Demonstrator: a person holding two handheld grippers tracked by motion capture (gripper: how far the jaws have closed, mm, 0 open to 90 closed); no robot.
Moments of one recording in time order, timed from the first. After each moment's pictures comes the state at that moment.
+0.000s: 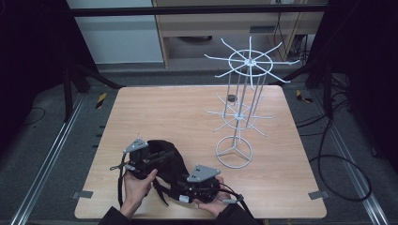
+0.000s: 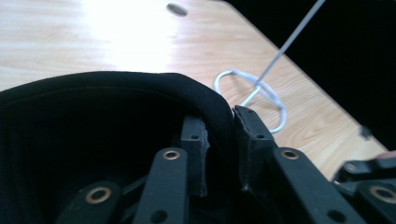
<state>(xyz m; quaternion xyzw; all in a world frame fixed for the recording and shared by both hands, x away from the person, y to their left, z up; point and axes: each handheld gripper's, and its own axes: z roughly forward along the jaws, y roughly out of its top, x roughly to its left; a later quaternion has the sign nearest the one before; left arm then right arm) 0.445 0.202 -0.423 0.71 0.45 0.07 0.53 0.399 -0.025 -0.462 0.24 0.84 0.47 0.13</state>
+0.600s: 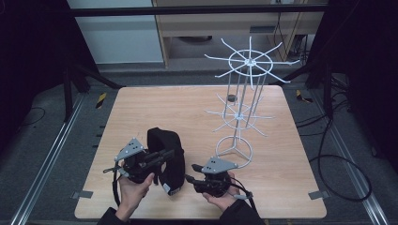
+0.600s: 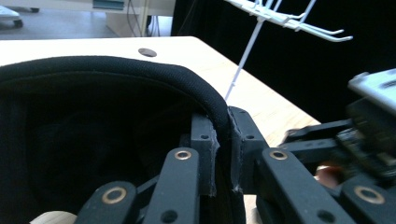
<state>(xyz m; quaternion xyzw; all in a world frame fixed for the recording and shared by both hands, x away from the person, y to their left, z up) 0.419 0.197 -0.389 0.72 0.37 0.11 0.57 0.408 -0.054 -0.448 0.28 0.80 0.52 0.12</state>
